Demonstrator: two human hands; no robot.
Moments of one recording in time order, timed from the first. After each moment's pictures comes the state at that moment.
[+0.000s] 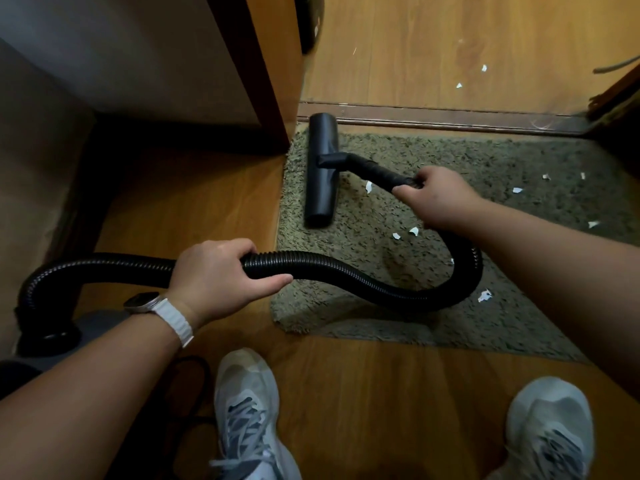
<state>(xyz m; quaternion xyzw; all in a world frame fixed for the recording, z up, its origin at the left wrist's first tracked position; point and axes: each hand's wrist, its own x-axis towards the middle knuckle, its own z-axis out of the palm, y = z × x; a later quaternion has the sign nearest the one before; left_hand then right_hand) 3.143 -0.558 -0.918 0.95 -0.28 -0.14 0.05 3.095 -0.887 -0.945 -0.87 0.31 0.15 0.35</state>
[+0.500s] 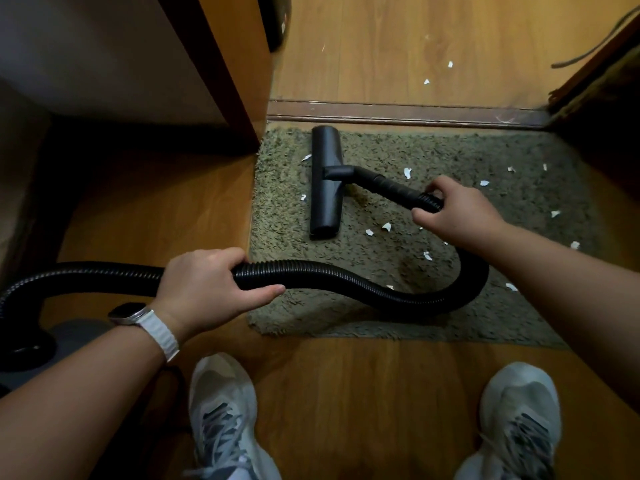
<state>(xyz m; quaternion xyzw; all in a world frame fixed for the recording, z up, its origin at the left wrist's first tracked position) 3.127 -0.581 -0.925 0.94 -0.33 -0.11 0.05 3.034 -0.935 -0.960 -0.91 0.31 0.13 0.25</state>
